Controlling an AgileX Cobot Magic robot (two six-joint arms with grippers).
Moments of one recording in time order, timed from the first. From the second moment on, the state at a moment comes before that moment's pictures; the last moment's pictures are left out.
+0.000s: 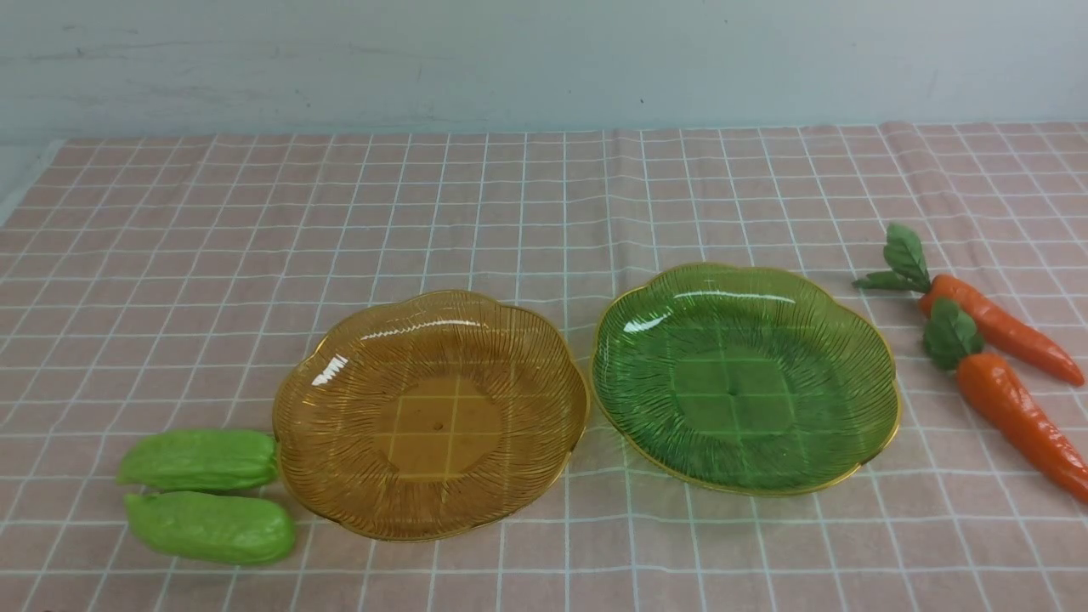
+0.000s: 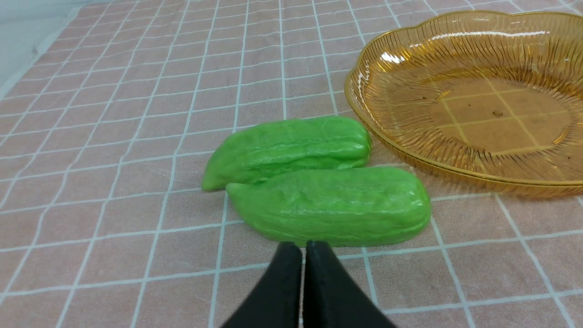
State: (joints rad) right arm 0.07 -0.01 0.03 -0.06 0.38 0.13; left arm -0.05 -0.01 0.03 0.03 0.38 0.03
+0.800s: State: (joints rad) right arm 0.07 -0.01 0.03 -0.15 0.37 0.15; left arm -0.05 -0.01 0.03 -0.08 0.38 -0.06
